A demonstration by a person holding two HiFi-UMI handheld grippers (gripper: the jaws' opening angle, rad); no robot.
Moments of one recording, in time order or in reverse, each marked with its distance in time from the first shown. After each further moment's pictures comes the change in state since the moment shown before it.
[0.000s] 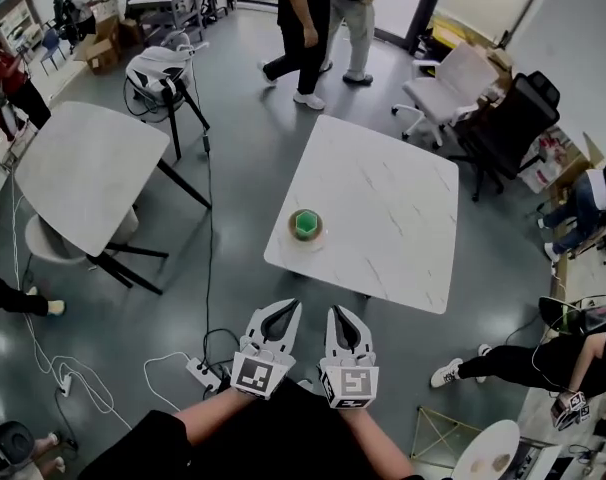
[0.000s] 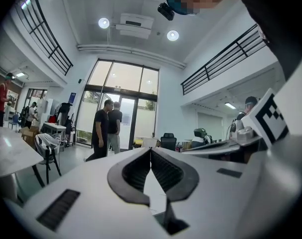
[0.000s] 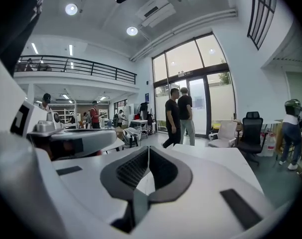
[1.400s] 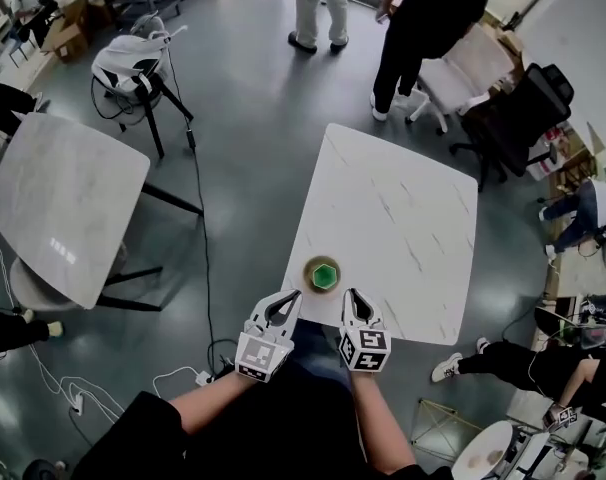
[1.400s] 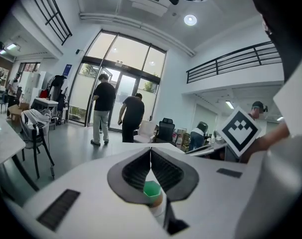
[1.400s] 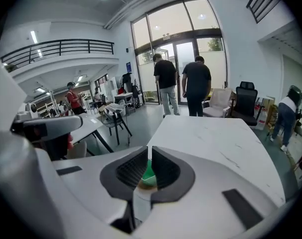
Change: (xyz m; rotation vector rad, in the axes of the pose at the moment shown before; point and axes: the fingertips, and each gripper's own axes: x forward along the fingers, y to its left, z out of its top) left arm 0.159 0.193 -0.084 -0.086 0.248 -0.124; right arm 0.258 -0.085 -0.076 0.163 0.376 -0.124
